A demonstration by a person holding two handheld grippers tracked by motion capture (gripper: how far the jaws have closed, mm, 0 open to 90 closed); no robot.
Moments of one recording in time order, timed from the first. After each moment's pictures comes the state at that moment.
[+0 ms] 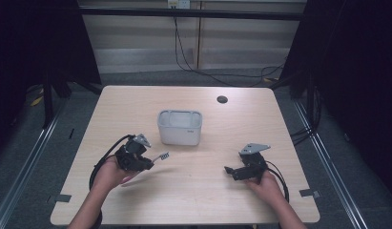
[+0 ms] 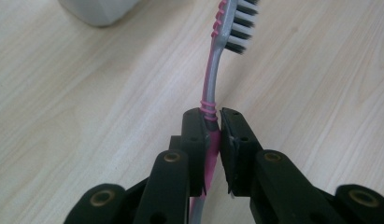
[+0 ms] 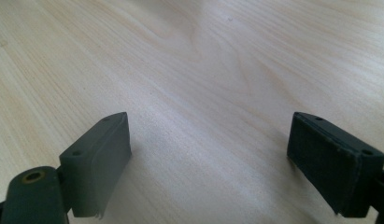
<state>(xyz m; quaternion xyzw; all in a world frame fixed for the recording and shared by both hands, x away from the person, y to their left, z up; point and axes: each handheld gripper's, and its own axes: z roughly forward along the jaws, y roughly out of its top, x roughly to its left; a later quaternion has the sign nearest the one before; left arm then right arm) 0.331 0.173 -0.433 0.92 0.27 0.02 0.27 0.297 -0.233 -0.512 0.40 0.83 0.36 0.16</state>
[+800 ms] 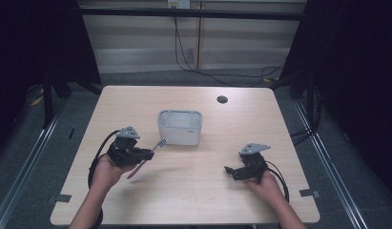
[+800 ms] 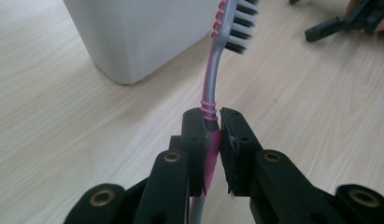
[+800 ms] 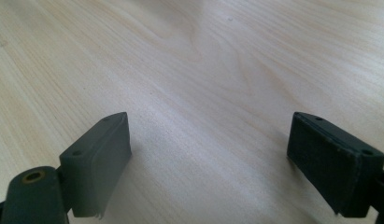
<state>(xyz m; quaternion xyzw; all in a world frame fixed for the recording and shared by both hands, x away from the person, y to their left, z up) 0.331 0.191 -0.420 0.86 0.31 0.04 0.39 0.297 -0.233 -0.512 0.40 0.83 0.36 0.16</state>
